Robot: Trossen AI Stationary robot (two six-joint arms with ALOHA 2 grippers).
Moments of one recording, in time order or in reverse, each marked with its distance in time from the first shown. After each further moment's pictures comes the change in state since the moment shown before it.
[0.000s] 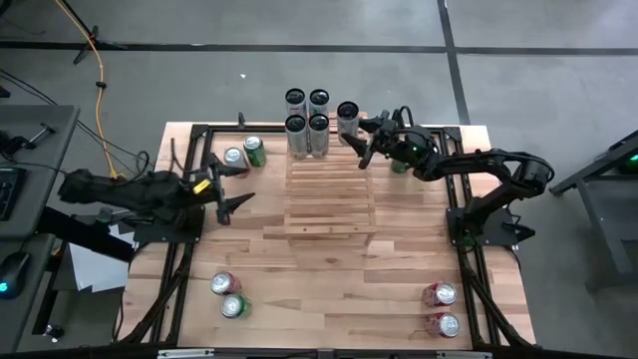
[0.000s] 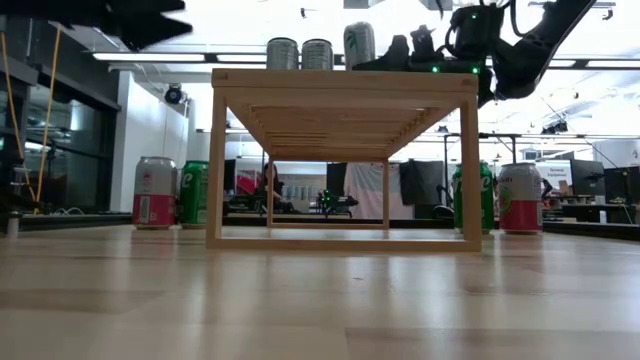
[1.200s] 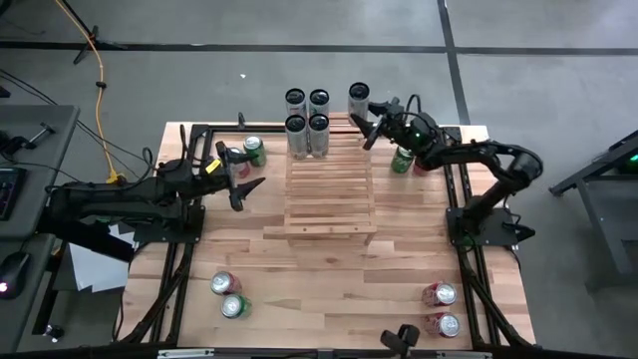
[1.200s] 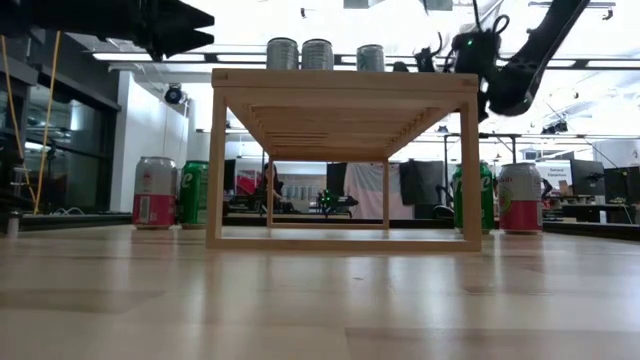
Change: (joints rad) left arm 0.262 0.140 0.000 0.183 0.201 0.005; right arm -0.178 0.109 0.019 0.122 -0.057 0.013
